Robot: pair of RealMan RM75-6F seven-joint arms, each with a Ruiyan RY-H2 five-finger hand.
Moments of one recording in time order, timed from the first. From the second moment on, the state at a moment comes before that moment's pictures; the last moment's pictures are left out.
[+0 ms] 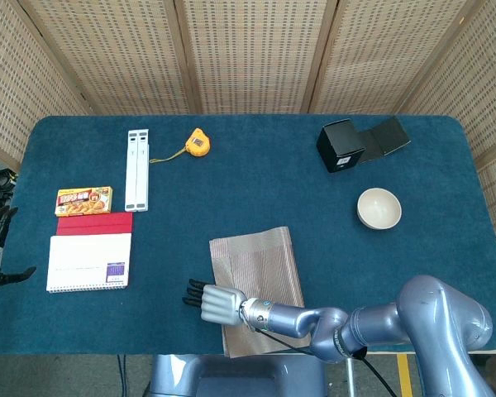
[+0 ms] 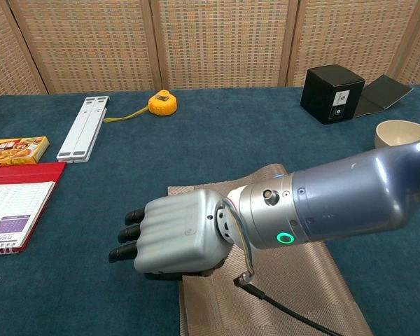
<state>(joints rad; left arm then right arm) -0.19 -1.07 -0.12 -1.67 1.22 1.30 0.09 1.28 -1.64 0.00 -1.56 -1.30 0.55 -0.76</state>
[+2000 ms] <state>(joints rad) -0.20 -1.08 -0.12 -1.66 1.21 1.29 0.11 1.17 -1.61 -0.08 -1.38 -1.72 0.82 -0.39</state>
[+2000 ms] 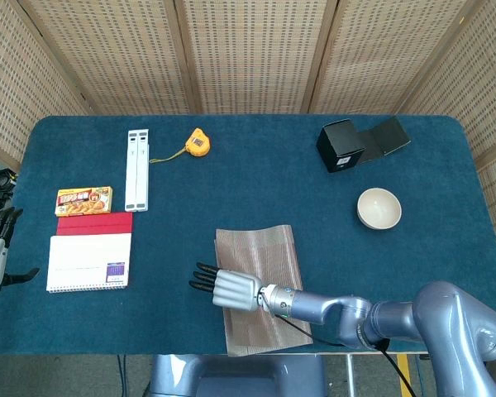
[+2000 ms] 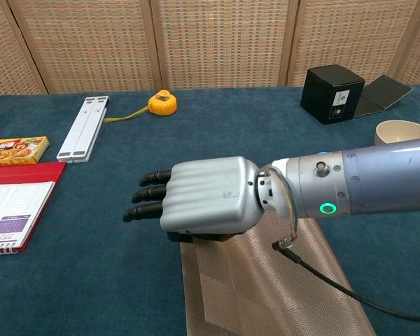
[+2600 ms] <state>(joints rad) -0.20 -1.09 -0.10 -1.67 1.24 1.30 0.12 0.99 -1.37 -0.13 -1.44 -1.80 1.06 -0.36</state>
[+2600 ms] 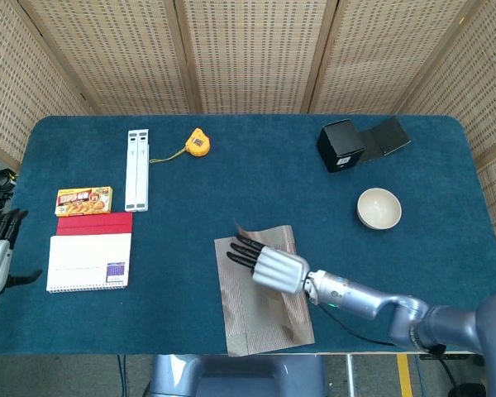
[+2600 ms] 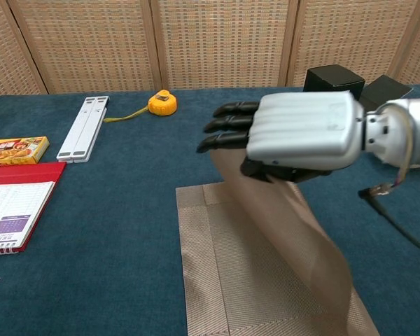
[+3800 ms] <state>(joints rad) -0.15 -1.07 -0.06 -1.72 1.39 1.41 0.10 0.51 -1.30 -0.24 -1.01 -1.82 1.38 -0.14</state>
